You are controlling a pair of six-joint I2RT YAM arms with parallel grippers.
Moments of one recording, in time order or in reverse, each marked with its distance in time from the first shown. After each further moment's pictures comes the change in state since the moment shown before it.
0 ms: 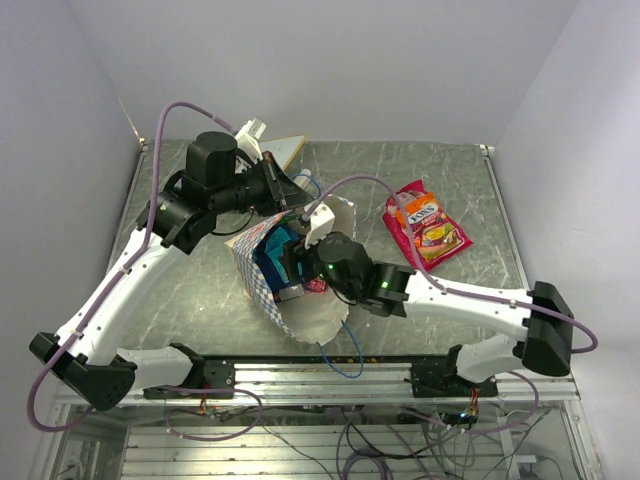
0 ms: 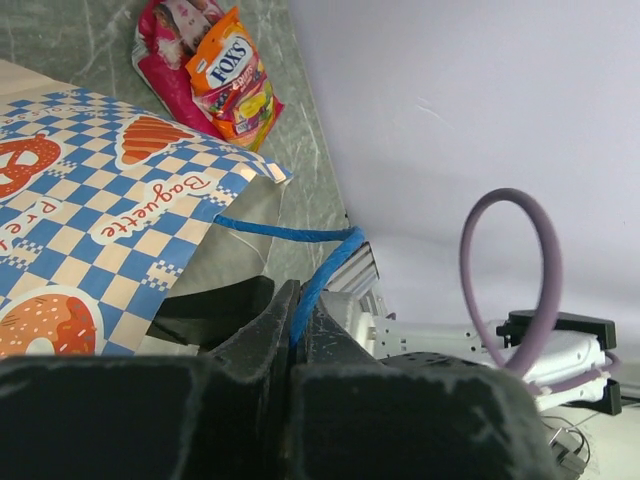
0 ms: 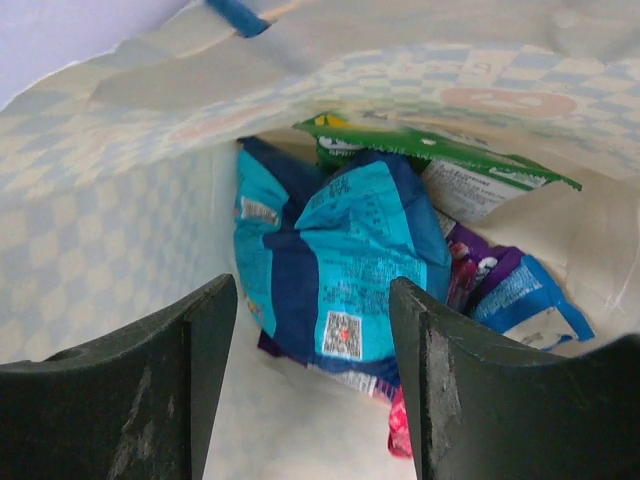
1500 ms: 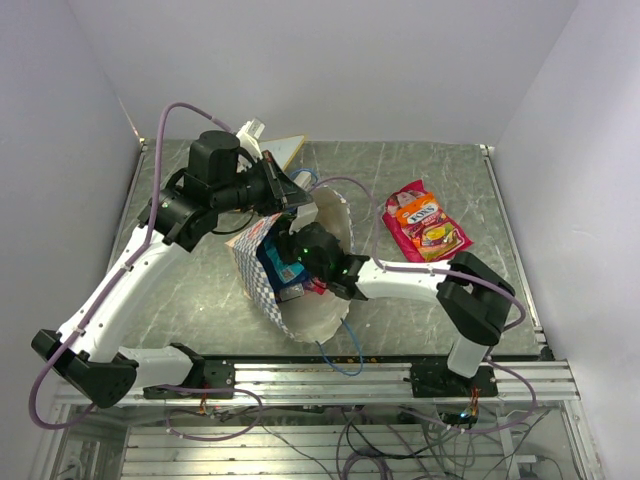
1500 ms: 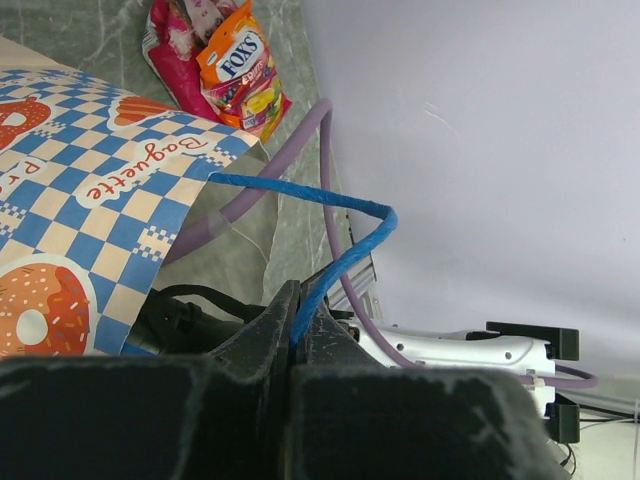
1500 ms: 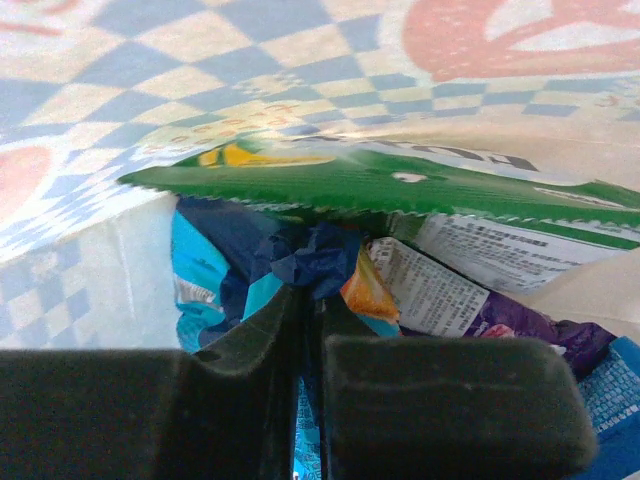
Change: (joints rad) left arm -0.001 0.015 0.015 -0.030 -0.029 -0.035; right arm -0.140 0.375 0.003 0.416 -0.068 0.111
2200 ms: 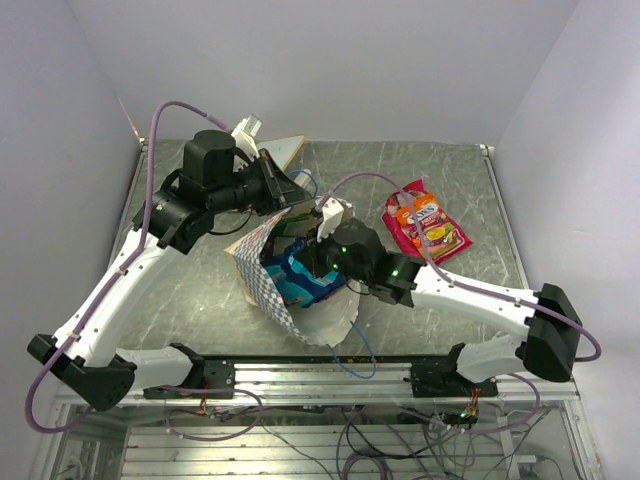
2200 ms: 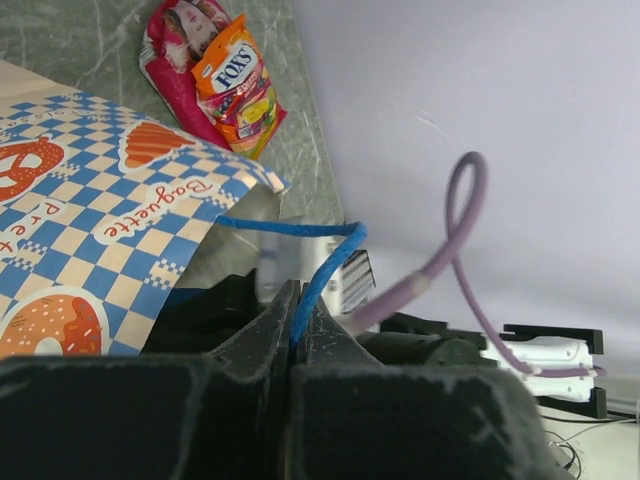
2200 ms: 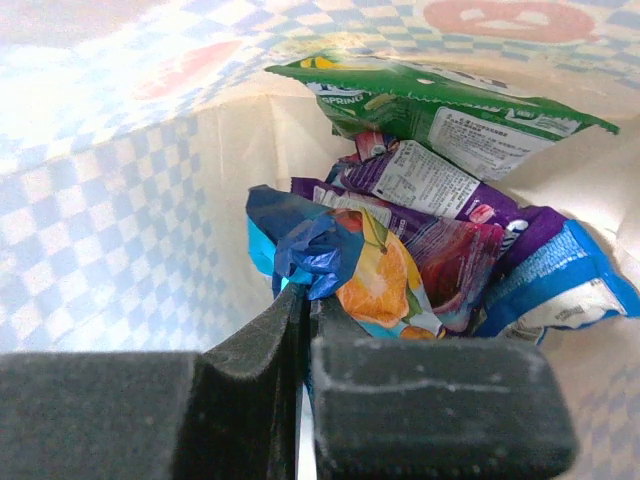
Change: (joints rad) left arm -0.005 -0.016 0.016 -0.001 -0.018 0.004; right arm -0.001 -0.397 -0.079 -0.398 -0.234 -0.039
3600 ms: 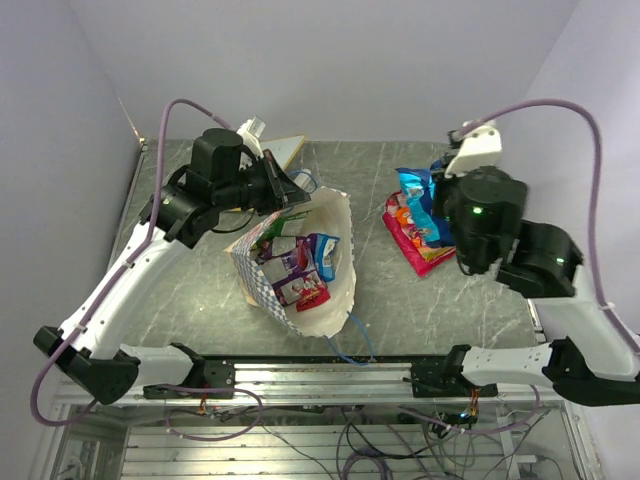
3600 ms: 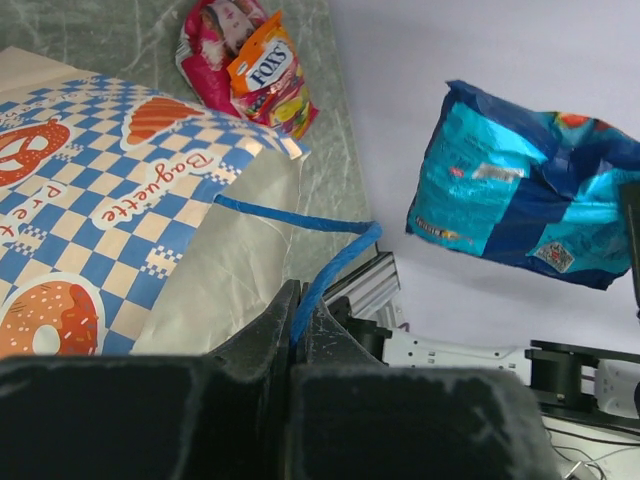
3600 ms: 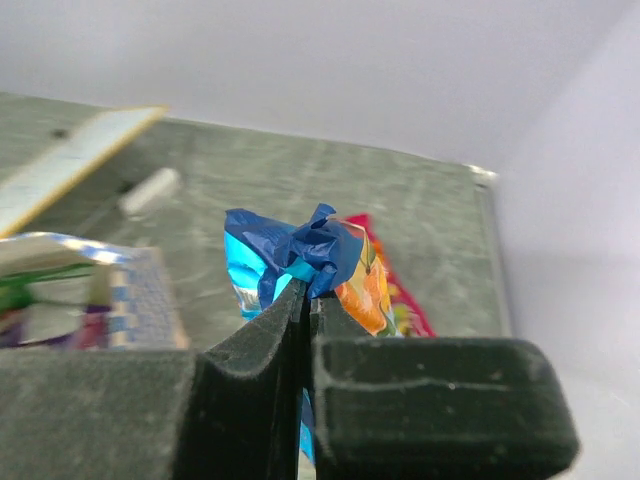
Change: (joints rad) left arm 0.000 0.019 0.005 -0.035 -0.037 0.026; right arm -0.003 -0.248 0.818 -0.933 0.787 -0.272
